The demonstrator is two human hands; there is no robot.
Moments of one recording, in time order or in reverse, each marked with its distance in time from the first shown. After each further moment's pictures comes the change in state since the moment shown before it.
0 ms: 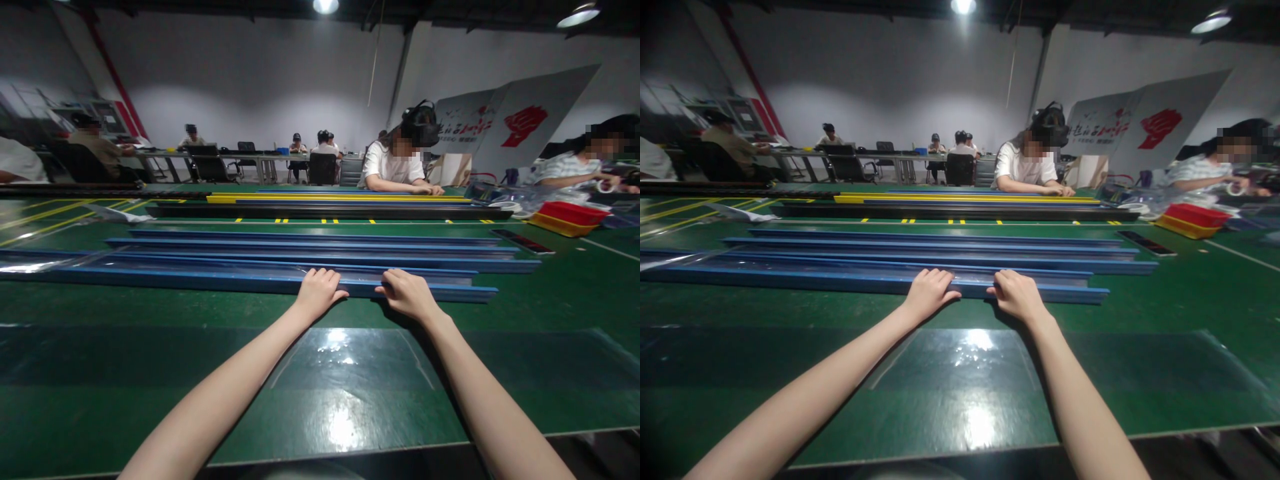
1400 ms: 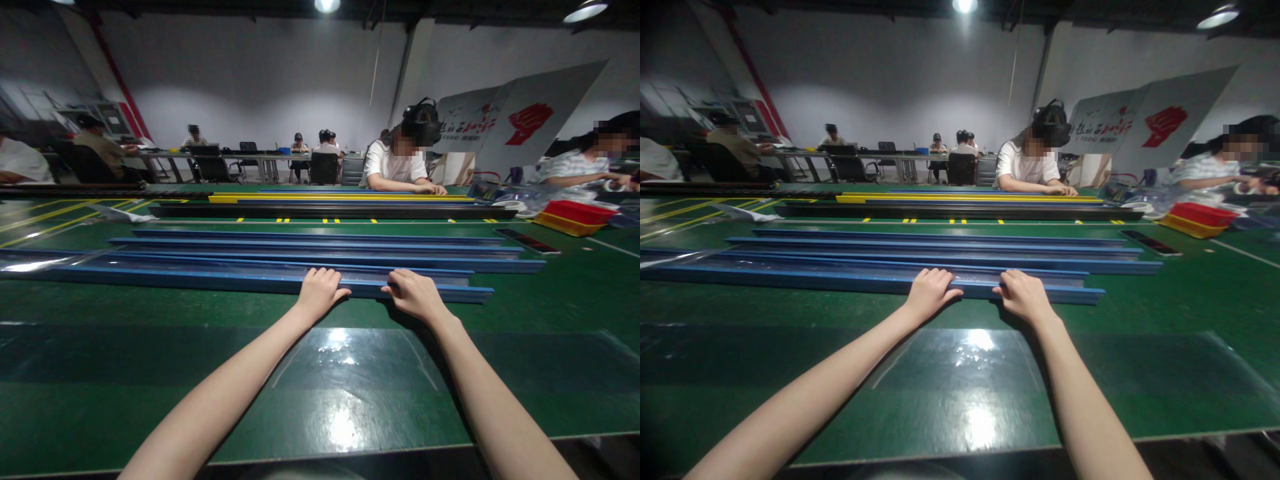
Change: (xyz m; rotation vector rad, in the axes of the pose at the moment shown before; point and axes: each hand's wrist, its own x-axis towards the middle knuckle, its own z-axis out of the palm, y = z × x) left_hand -0.001 0.001 0.000 -0.023 0.035 -0.044; right_hand -0.003 0.004 -0.004 -0.013 -0.026 0.056
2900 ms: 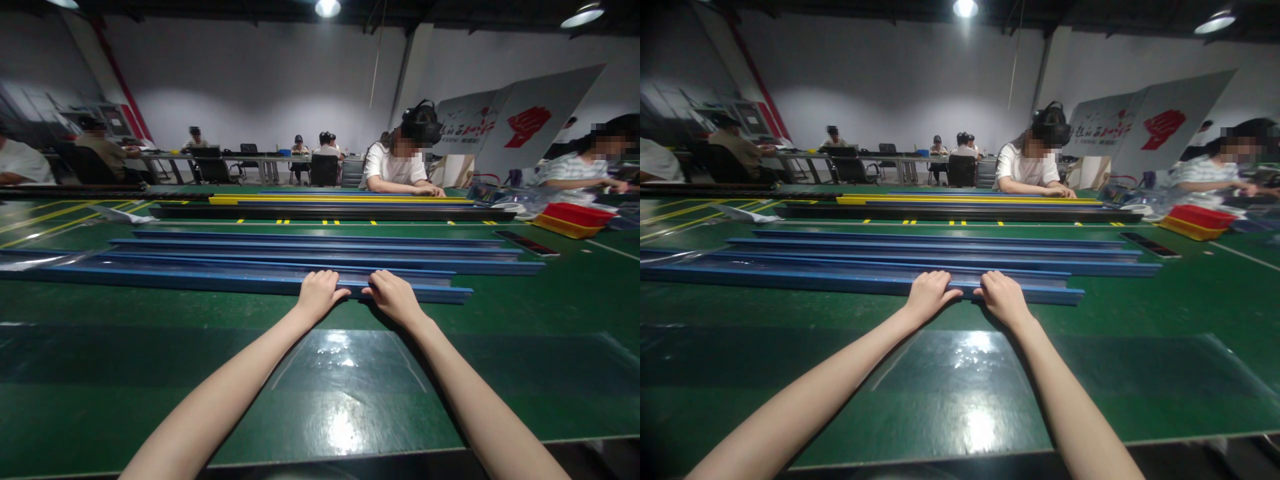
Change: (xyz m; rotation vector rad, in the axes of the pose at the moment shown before) left_hand 0.002 0.003 0.001 -0.019 -0.002 -0.082; right_hand 0.011 -0.026 0.018 0.073 0.140 -0.118
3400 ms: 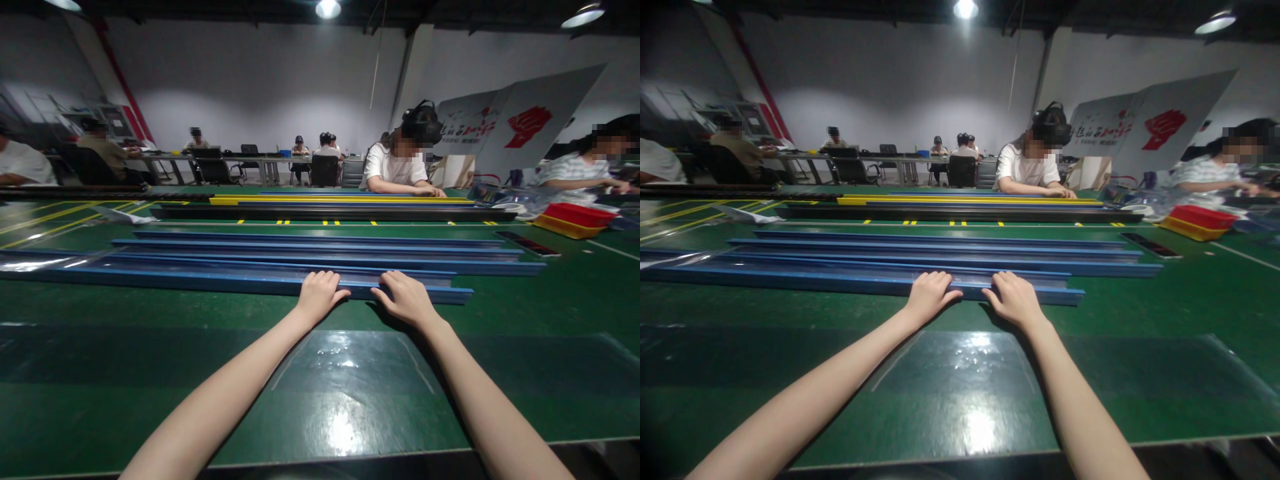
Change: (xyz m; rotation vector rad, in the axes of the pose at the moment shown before) left_hand -0.003 -0.002 0.002 0.016 0.026 0.039; right_hand -0.009 0.011 -0.010 -0.092 -0.062 0.062
